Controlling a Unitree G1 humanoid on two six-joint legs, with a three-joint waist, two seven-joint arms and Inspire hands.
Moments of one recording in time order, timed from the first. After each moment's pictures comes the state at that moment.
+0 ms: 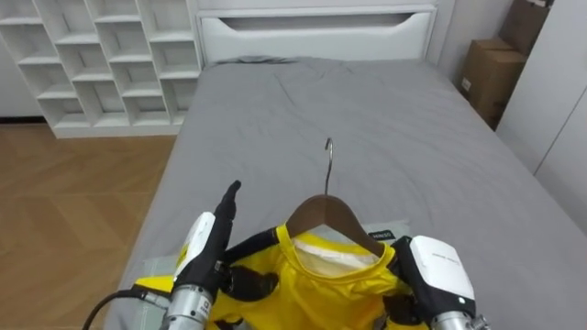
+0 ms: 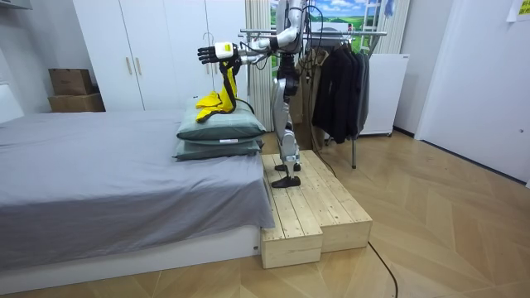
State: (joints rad) left arm -0.11 0.23 -0.30 0.30 0.27 -0.03 0.25; right arm -0.11 -0.30 0.31 0.53 -0.74 -0.05 -0.43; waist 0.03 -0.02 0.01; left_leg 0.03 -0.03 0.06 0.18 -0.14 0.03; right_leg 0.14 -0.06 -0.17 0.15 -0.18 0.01
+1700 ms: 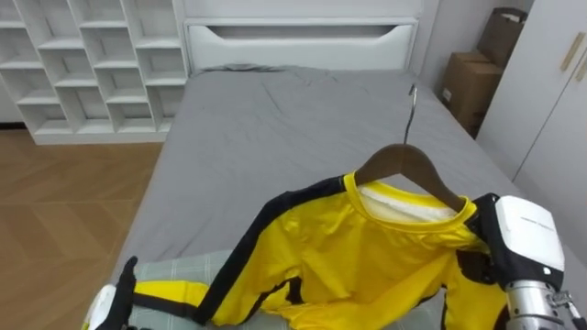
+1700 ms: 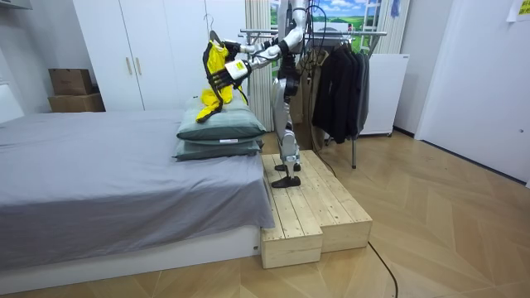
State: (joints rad) left arm 0.04 0.30 -0.02 0.57 0.23 -0.03 0.24; right arm -0.14 -0.43 0.08 0.48 -0.76 -0.05 -0.52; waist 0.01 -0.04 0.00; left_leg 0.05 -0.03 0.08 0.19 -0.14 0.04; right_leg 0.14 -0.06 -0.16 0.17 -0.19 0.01
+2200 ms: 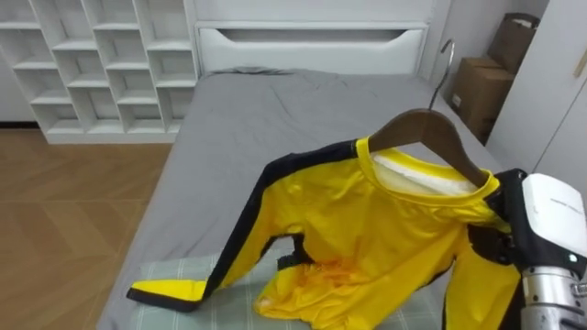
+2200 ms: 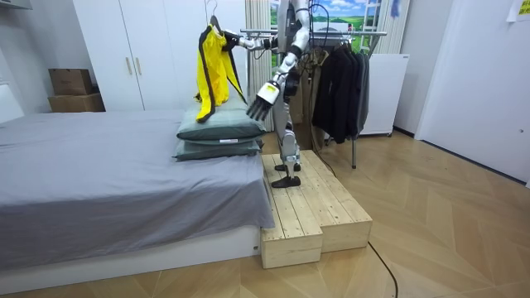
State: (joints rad) left arm 0.15 0.29 0.10 0.95 0.17 -0.04 0.24; right arm -0.07 -0.43 0.01 0.25 -0.72 -0.07 -0.52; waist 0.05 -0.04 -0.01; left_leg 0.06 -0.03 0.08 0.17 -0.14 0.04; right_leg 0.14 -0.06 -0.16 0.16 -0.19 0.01
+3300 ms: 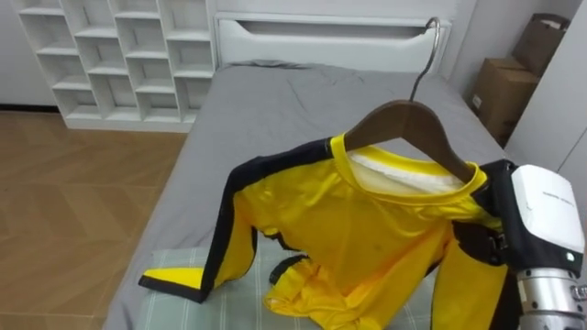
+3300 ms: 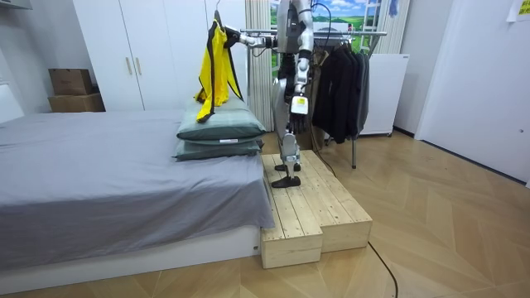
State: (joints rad) left arm 0.21 0.26 0.09 1.15 0.11 0.07 0.20; right arm 0.04 -0.43 0.04 0.02 -0.73 -0.02 -0.42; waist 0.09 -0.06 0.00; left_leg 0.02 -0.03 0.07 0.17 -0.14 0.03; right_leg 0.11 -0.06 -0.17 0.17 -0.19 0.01
